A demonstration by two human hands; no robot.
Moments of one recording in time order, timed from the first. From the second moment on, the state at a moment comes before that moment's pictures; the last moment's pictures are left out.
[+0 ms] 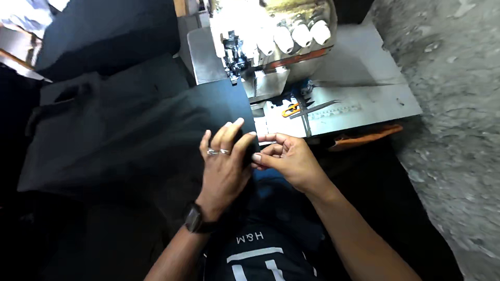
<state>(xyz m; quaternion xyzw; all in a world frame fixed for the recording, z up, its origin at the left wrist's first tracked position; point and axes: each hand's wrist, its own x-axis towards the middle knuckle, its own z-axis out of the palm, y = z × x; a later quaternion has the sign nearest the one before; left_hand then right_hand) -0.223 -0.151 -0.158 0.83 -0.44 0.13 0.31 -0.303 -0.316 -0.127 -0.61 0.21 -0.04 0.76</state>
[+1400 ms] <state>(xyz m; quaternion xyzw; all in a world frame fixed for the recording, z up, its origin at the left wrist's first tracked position) -0.109 -0.192 -0.130 0.90 -0.31 0.13 0.27 -0.216 -0.344 -0.151 -0.71 0.09 -0.21 0.67</state>
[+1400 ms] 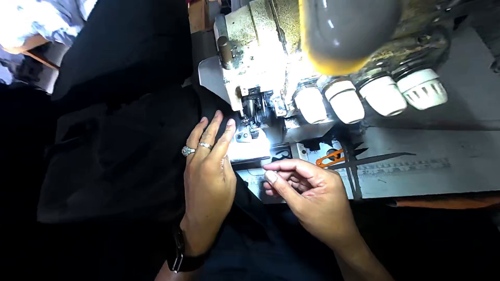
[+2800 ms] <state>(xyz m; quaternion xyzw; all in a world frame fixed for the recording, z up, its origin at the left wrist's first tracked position) -0.033 -0.148 -0.075 0.82 -0.30 -0.05 0.49 -0.221 -0.354 -0.151 -0.65 0.20 -0.22 0.70</state>
